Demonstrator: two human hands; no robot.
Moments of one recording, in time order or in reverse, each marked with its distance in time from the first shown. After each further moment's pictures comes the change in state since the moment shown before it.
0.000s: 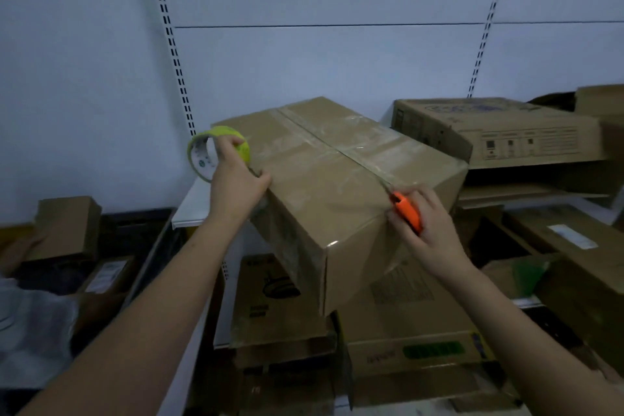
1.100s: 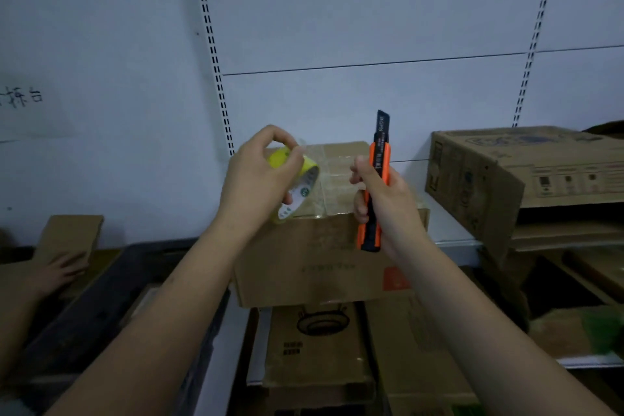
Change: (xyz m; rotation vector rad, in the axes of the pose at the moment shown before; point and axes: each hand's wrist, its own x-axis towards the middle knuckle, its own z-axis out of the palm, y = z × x) left_hand 0.017 0.069 -0.090 -0.299 -0.077 0.077; right_hand 0.107 -0.130 0.043 1.020 0.013 0.450
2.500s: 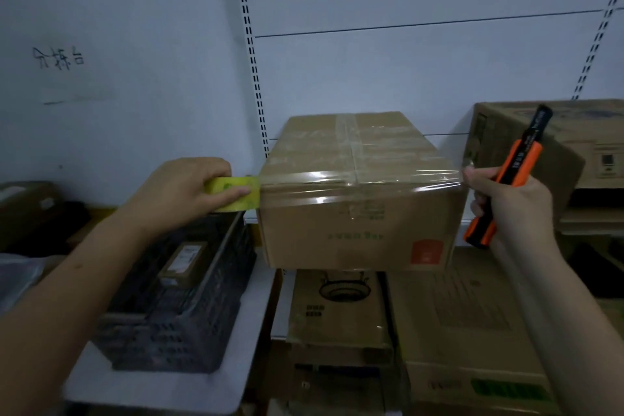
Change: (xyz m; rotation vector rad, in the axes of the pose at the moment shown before) left_hand -0.014 -0.116 -0.125 0.776 -0.280 0.371; right_hand -0.027 0.004 -0.077 -0.060 0.356 -0.008
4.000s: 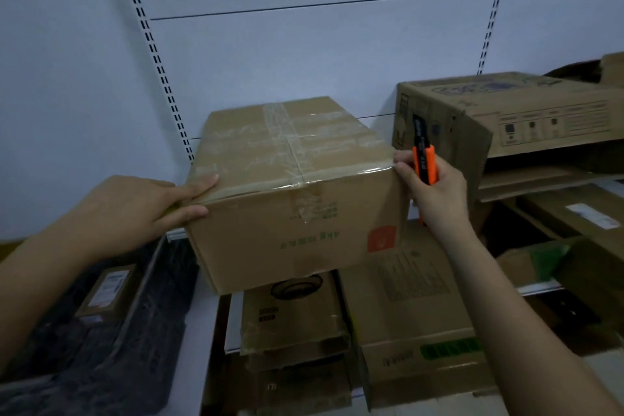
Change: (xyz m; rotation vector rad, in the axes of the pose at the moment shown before) left_hand 0.045 0.016 0.050 0.161 -0.371 0.163; right_hand 0.055 0.061 -0.039 -0.458 -0.010 -0.308
